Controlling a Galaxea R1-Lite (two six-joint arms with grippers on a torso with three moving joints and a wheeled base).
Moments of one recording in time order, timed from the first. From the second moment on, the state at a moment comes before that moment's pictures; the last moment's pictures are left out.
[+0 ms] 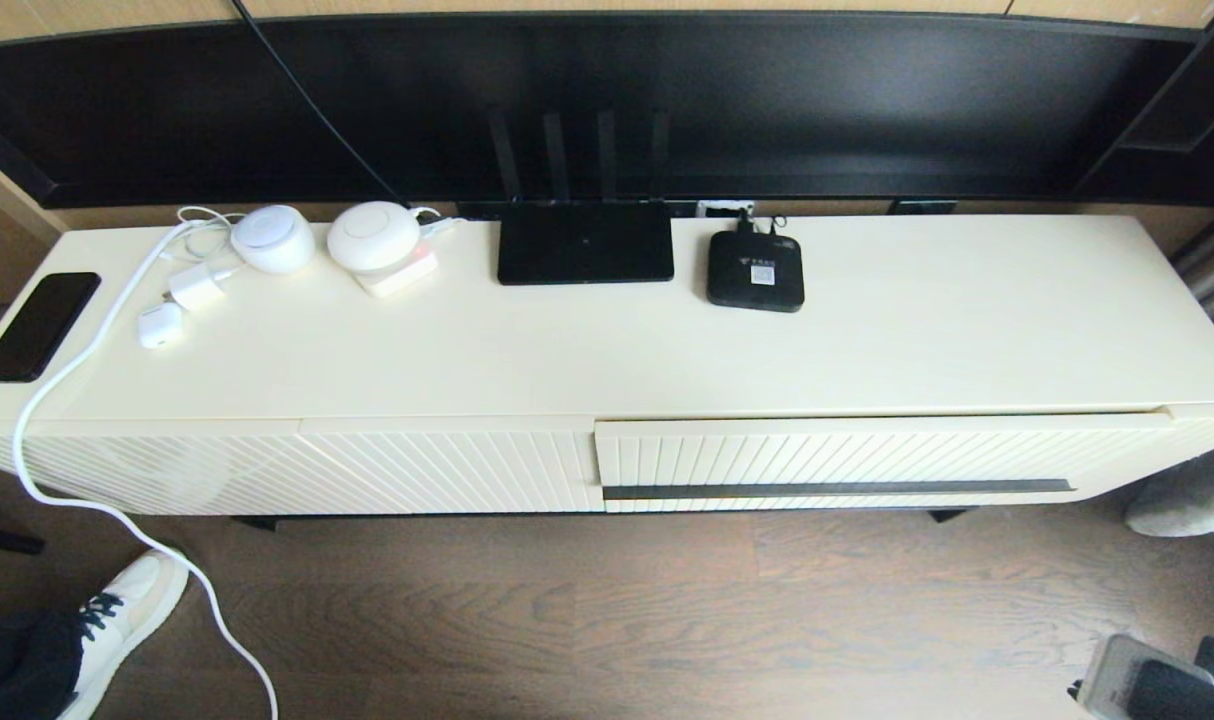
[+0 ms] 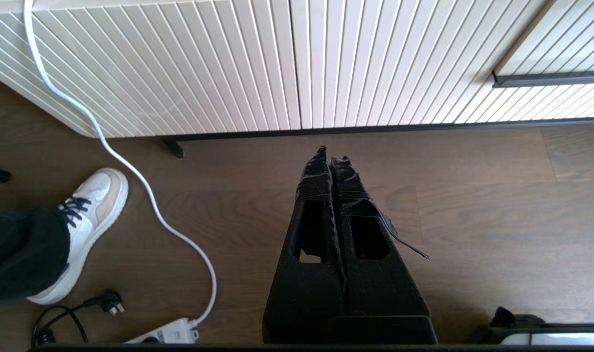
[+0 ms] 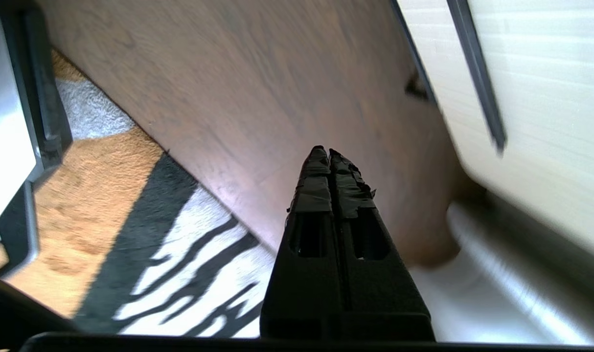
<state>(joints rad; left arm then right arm) 0.00 0.00 0.00 0.00 0.00 0.04 0.46 1.07 -0.31 -0.05 -0.28 -0.67</state>
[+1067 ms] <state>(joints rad) 0.00 0.00 0.00 0.00 0.00 0.04 0.52 1.65 -0.28 -0.71 -0.20 -0.95</state>
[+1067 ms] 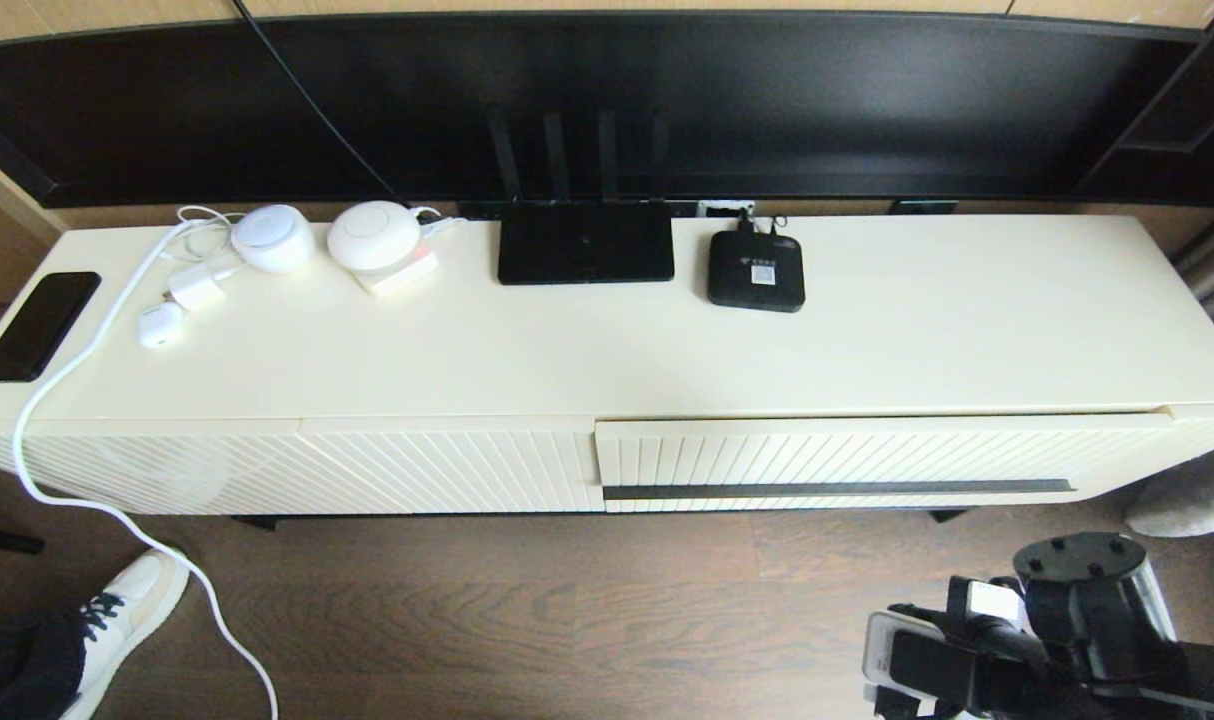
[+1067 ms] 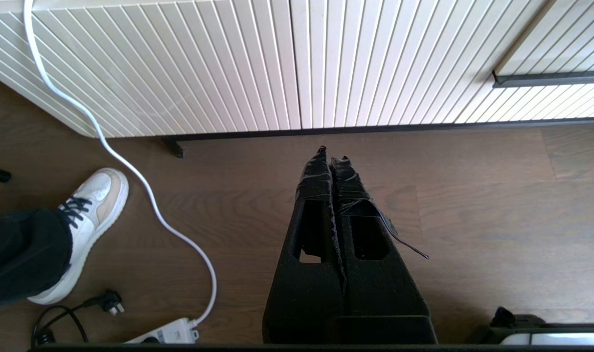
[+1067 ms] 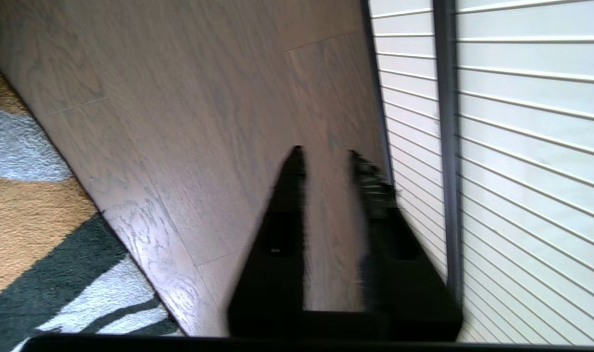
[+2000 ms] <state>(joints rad) 0.00 0.00 0.00 0.00 0.00 0.04 0.44 1.78 -0.31 -0.80 -0.07 -0.98</state>
